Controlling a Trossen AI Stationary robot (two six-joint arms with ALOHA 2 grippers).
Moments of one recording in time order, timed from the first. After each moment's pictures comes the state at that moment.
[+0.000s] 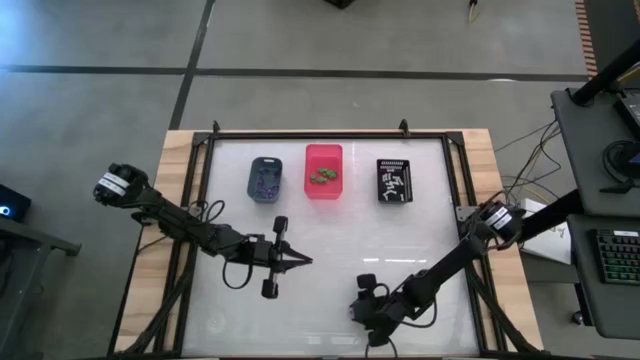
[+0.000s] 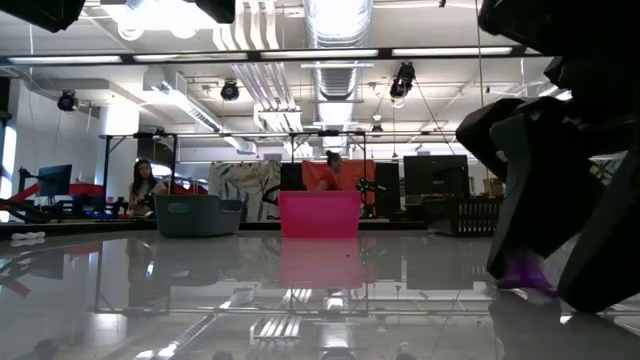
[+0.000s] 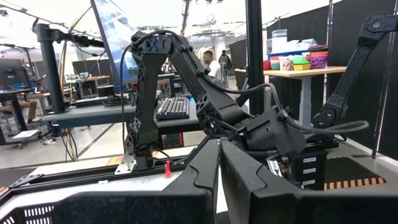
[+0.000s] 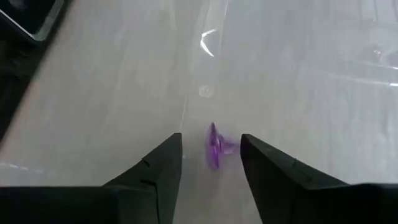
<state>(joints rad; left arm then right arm) -0.45 1.44 0.61 0.98 -0.30 0.11 0.68 1.95 1.06 -0.02 0.32 0.40</state>
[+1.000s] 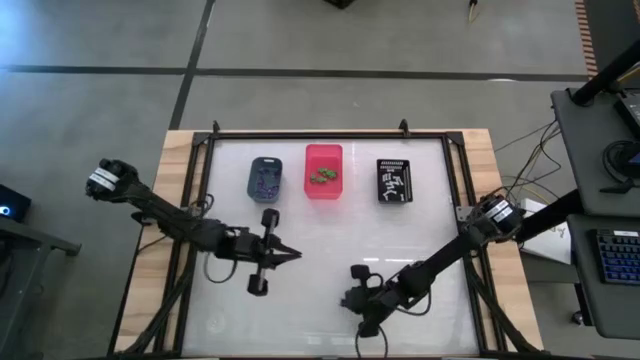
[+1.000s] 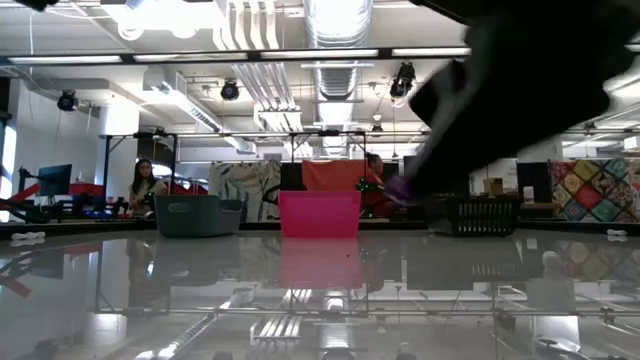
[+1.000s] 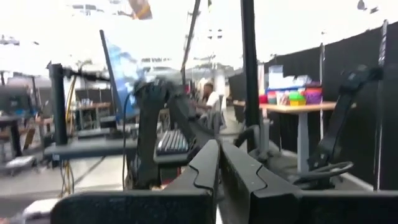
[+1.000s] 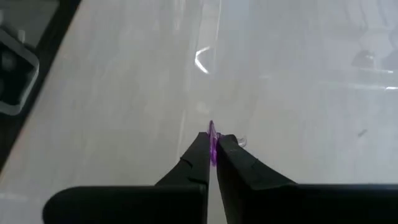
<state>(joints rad) -0.47 1.32 0.61 1.02 -0.31 0.14 0.60 1.91 1.07 0.02 0.31 0.38</state>
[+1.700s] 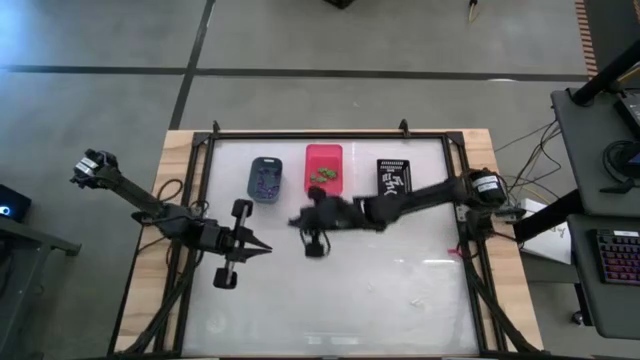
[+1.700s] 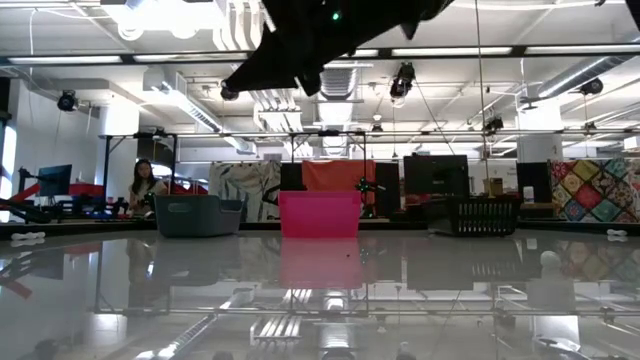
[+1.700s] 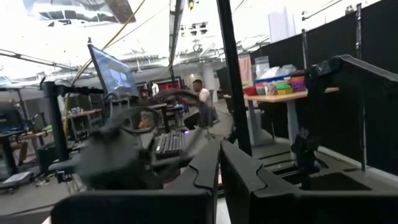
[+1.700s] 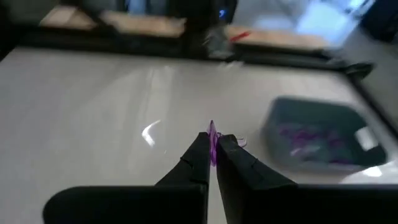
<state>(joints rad) -0.54 0.97 0.61 0.62 -0.32 0.23 0.10 1.90 1.37 0.07 0.15 -0.05</state>
